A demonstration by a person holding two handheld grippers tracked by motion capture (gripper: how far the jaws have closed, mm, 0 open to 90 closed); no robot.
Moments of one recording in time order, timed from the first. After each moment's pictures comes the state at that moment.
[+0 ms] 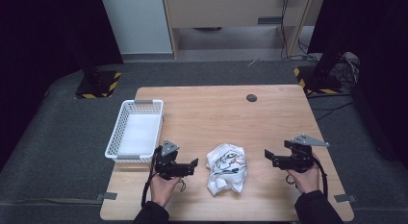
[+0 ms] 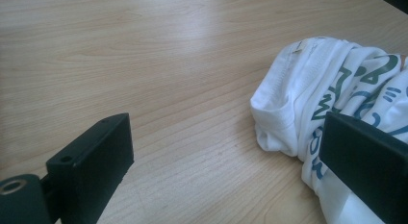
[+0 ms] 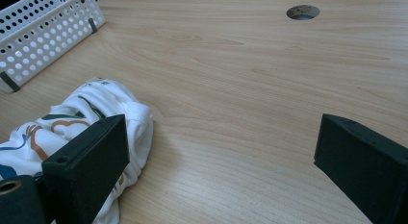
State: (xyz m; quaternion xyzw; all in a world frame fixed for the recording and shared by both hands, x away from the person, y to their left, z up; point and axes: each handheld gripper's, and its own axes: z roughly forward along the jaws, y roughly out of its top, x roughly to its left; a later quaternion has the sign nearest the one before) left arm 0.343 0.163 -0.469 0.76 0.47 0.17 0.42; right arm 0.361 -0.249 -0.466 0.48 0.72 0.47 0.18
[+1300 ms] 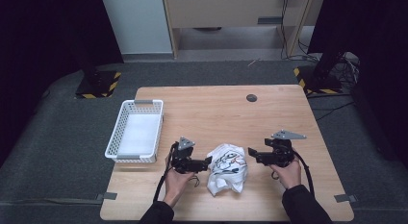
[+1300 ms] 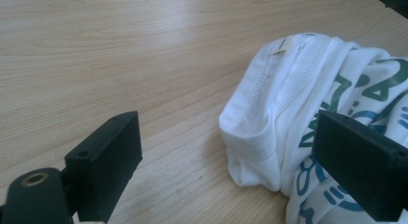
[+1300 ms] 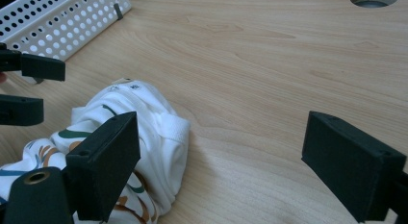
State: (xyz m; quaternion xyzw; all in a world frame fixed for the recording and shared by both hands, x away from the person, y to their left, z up) left arm 0.370 0.124 -0.494 0.77 0.46 0.12 0.43; right arm 0.386 -0.206 -0.478 0.46 0.74 0.47 0.13
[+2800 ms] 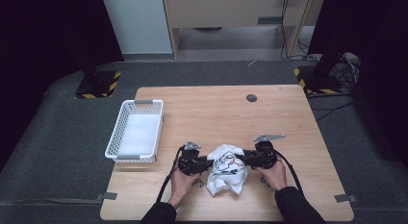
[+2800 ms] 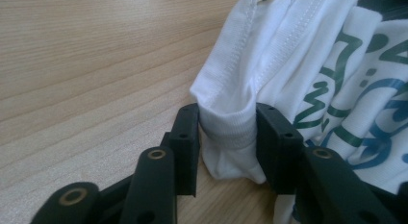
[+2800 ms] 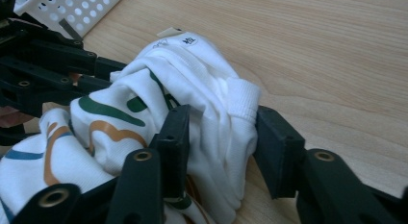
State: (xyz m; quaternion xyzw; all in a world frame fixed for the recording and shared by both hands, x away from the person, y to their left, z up) left arm 0.381 0.114 -0.525 0.79 0.45 0.03 0.42; right arm 0.399 -0.169 -0.512 0.44 0.78 0.45 0.01
